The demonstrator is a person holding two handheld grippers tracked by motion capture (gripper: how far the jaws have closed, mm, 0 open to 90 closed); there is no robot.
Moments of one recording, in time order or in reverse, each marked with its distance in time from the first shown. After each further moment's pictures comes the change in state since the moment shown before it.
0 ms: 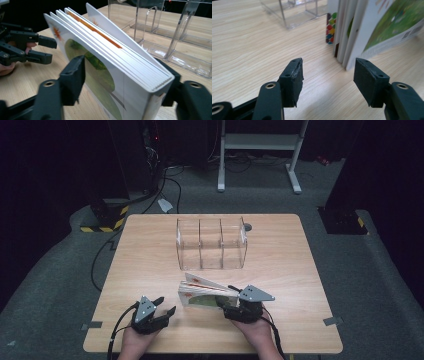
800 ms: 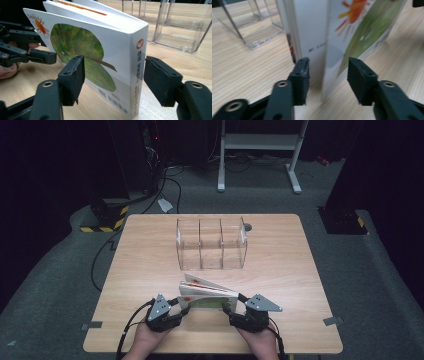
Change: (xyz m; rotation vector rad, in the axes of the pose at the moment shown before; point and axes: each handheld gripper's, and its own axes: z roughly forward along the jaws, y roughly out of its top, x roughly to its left) left arm -0.021 0.014 0.024 -0.045 -0.156 0.071; right arm 0.006 -0.021 -0.020 0.014 -0.082 0.077
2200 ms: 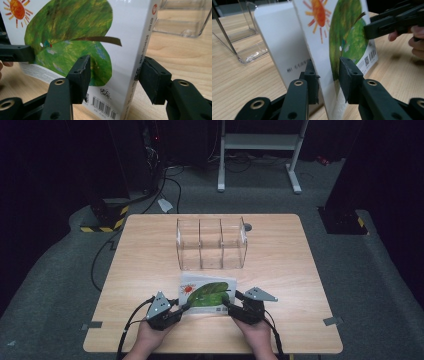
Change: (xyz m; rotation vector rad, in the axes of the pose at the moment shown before) left arm -0.004 0.015 0.000 -0.081 -0.047 -0.011; right arm -0.014 -0.001 0.025 0.054 -0.027 0.137
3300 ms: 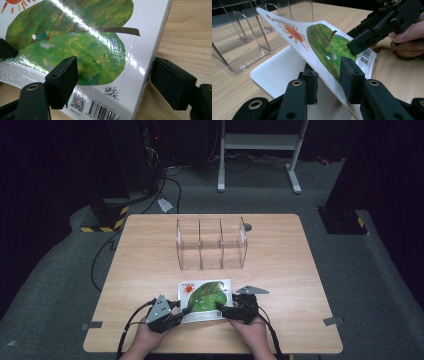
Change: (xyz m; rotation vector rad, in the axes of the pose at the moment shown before) left arm -0.003 0.000 -0.005 -0.018 -0.068 0.097; right arm -0.006 -0.004 0.027 0.180 0.075 0.095
